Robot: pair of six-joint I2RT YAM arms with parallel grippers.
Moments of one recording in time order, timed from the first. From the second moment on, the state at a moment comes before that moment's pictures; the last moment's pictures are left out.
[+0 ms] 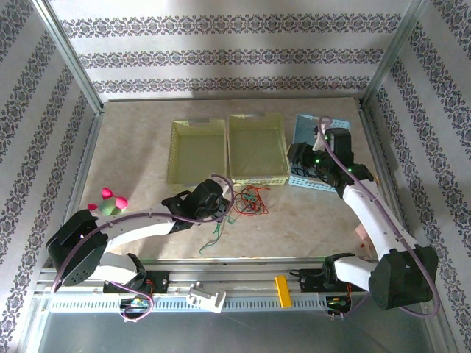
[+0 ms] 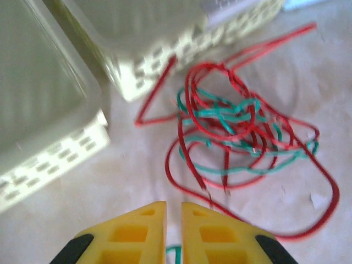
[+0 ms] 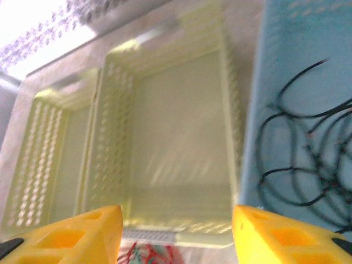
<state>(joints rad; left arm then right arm) -0.85 1.37 0.70 -0.13 -0.12 -0.28 0.17 1.18 0.93 -0.41 -0.31 0.48</state>
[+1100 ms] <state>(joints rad) -0.85 1.31 0.67 -0.34 0.02 -0.27 0.30 1.21 0.92 -0.46 -0.28 0.44</state>
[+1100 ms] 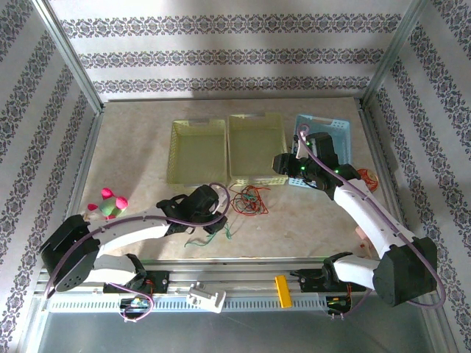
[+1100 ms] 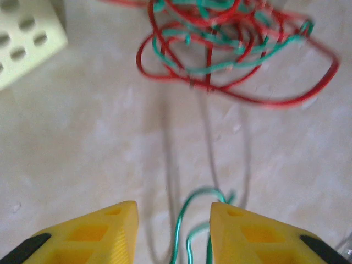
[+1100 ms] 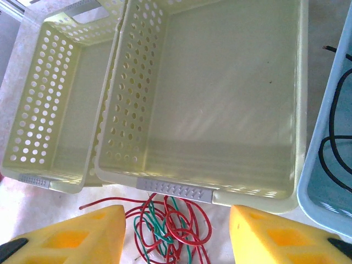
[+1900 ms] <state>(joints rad) -0.83 1.29 0.79 -0.55 0.21 -0.18 0.34 1.17 0.92 -0.48 -0.45 0.39</state>
